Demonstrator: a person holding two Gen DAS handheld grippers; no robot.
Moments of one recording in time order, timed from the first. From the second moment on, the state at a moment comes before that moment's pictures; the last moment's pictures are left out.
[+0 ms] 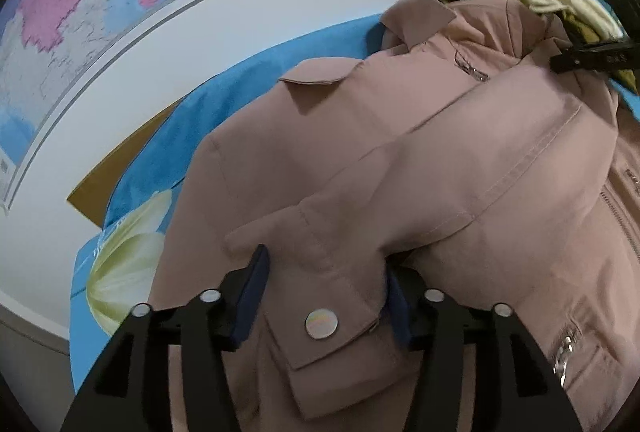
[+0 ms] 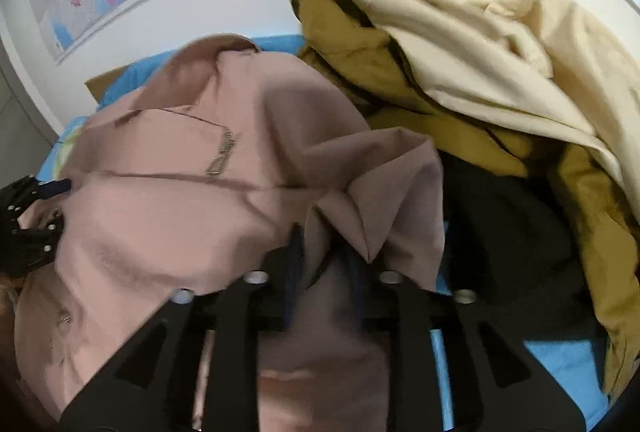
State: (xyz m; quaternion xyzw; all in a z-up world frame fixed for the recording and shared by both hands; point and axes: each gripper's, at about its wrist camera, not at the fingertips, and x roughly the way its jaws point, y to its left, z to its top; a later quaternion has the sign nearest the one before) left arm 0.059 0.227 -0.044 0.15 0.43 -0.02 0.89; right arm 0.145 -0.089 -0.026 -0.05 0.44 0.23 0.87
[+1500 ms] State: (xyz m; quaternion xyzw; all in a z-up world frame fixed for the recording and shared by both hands) left arm -0.025 0.286 -0.011 0.06 0.36 -0.11 0.93; right arm 0.117 -0.078 -0.019 -0.08 0.44 0.19 0.88
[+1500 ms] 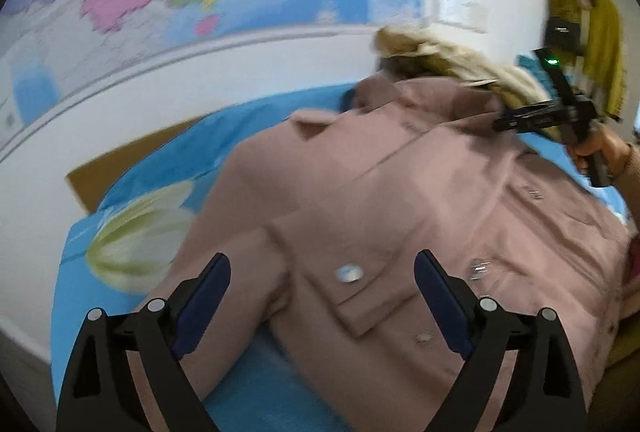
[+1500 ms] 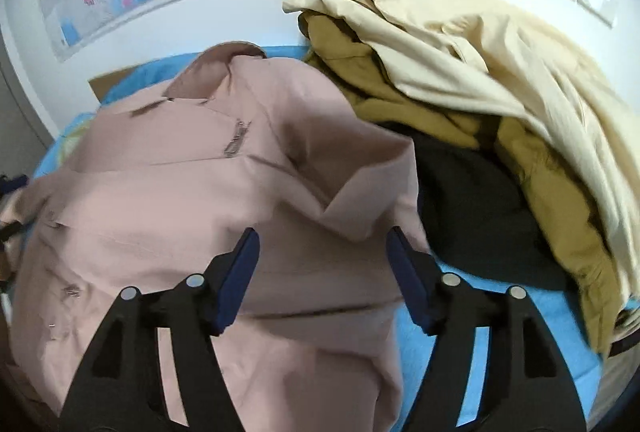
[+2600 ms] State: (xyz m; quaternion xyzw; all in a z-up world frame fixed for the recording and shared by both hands) left arm 0.027 0.323 0.007 0.05 0.34 0.05 0.94; right arm 0.053 0.110 -0.031 -0.15 0.44 0.42 0.78
